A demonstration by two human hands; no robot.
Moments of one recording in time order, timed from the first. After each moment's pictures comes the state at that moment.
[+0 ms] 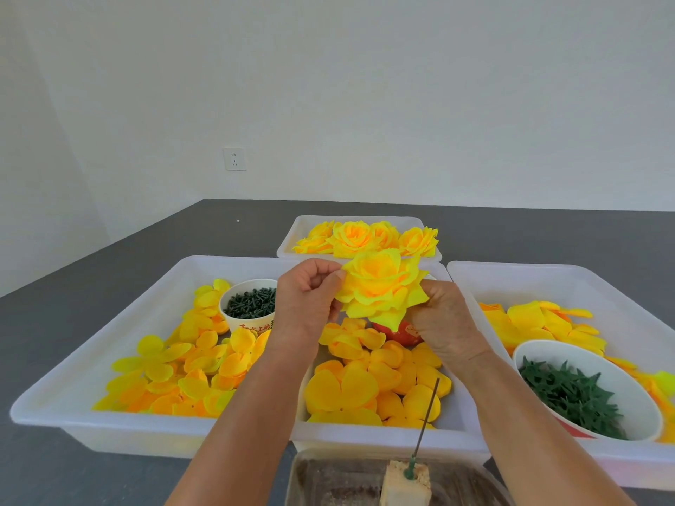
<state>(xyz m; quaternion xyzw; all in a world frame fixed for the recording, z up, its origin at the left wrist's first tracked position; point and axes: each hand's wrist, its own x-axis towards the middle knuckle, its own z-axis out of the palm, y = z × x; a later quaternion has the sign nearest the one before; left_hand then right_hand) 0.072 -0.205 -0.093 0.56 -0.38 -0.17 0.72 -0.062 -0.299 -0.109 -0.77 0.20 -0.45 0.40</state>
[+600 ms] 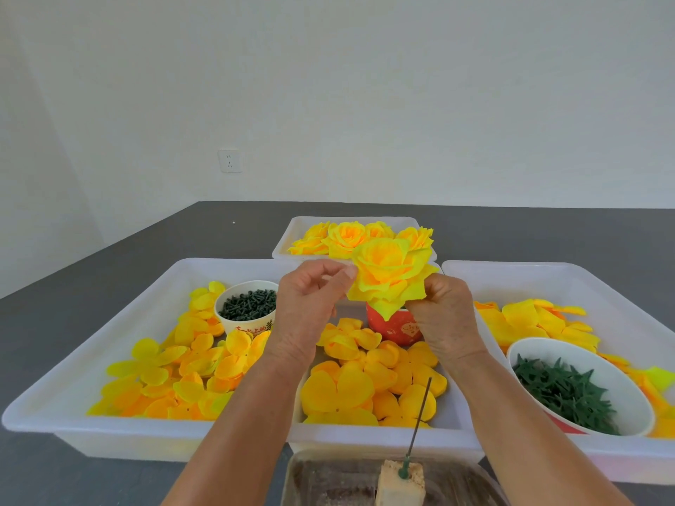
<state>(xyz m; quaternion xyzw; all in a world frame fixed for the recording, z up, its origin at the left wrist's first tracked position) 0.065 -0.202 -0.091 0.55 -0.40 -0.18 0.71 -0.061 -0.306 -0.111 -0.75 0.25 -0.53 0.31</state>
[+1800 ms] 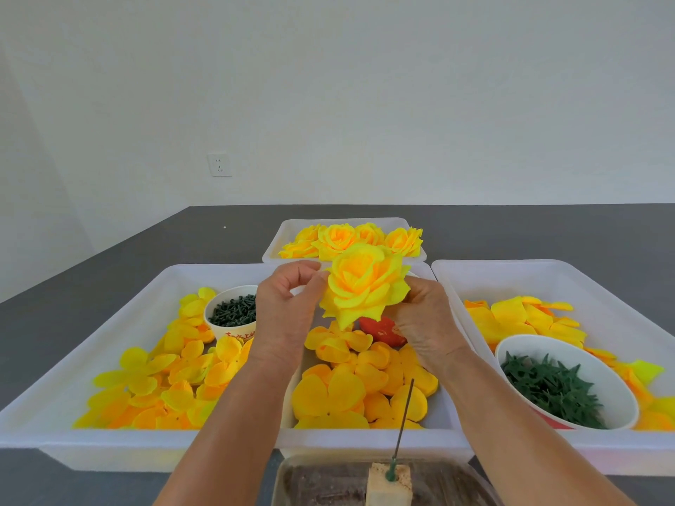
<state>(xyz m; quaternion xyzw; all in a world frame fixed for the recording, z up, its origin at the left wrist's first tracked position) 0.071 -0.205 -0.096 0.57 -0.38 -0.11 0.72 -0.057 -0.299 -0.112 -0.71 0.19 -0.49 0.46</state>
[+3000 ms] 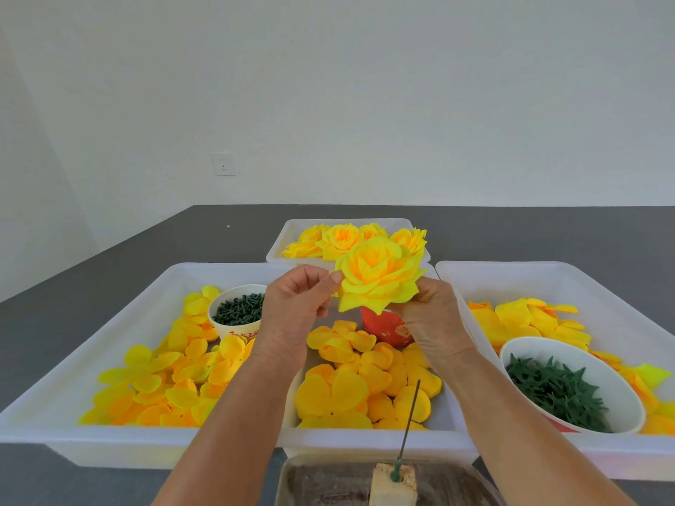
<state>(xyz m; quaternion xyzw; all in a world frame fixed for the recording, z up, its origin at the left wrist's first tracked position) 0.069 -0.201 -0.090 0.53 -0.38 -0.23 0.72 -0.056 -0.301 -0.110 -0.71 0.24 -0.49 0.44</state>
